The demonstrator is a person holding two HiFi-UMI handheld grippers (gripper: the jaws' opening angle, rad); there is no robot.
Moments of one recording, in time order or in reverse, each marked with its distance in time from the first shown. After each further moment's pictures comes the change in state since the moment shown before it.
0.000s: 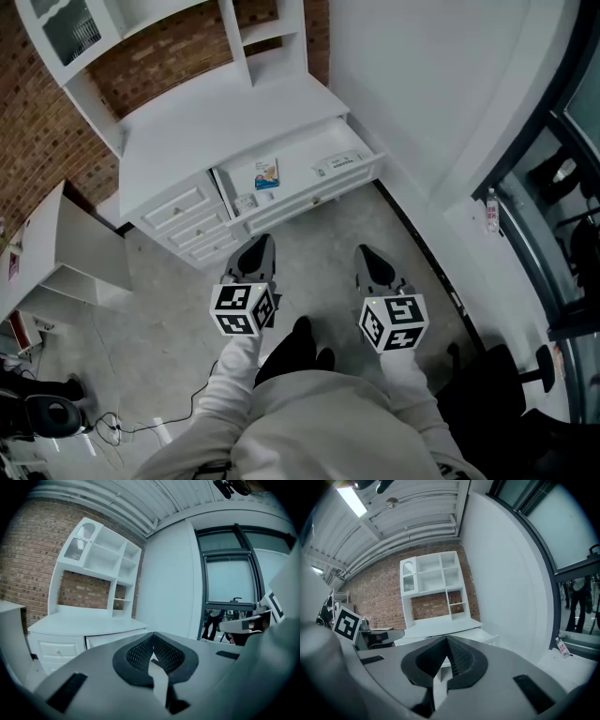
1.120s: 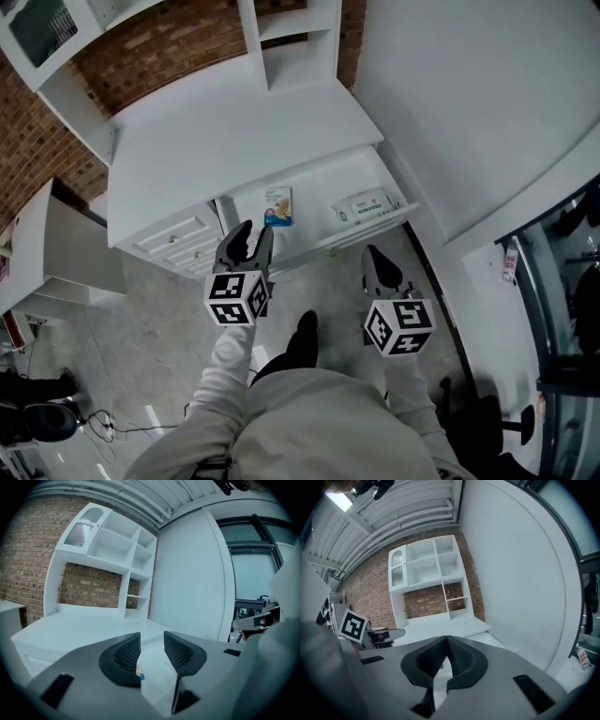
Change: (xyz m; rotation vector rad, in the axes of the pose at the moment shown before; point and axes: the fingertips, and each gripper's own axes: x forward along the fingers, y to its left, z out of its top) left arm 0.192 0.159 0.028 -0.029 0.033 0.120; right arm 0.227 -0.053 0.046 0.014 0.069 0.029
